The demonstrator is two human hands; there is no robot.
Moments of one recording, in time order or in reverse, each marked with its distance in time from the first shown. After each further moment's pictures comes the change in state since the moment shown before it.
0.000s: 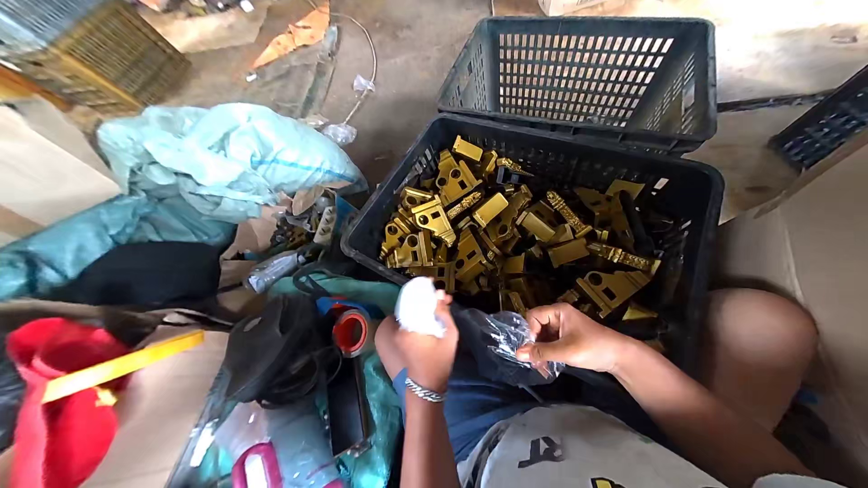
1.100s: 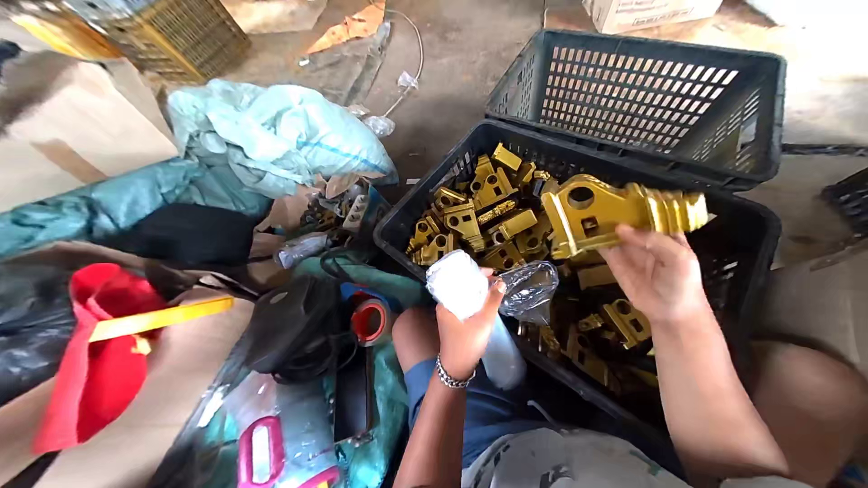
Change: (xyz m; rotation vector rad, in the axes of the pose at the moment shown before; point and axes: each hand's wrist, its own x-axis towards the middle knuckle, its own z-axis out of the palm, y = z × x) left_hand 0.028 0.036 0.016 -0.577 0.013 -0.379; right_hand 0.048 -0.081 -0.030 0.256 0.440 -0.557
